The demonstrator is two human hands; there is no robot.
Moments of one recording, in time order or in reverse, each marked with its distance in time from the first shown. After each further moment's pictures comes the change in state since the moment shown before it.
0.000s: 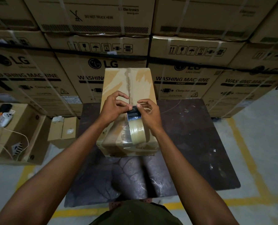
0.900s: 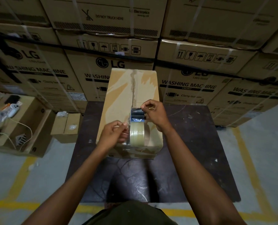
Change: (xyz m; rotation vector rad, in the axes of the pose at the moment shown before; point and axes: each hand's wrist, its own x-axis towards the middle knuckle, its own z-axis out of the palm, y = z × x) left_hand -0.084 -0.038 0.027 -0.150 0.171 -0.297; right_hand 0.035 -0.007 -0.021 -0.029 -0.237 0.084
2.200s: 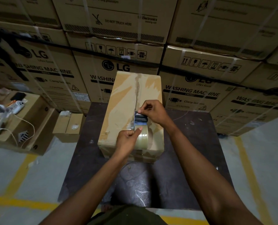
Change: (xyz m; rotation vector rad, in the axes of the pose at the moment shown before) left_hand -0.024 0.016 0.062 -0.066 0.124 -0.010; right_hand 0.036 0.002 -0.001 -0.285 -0.242 -0.216
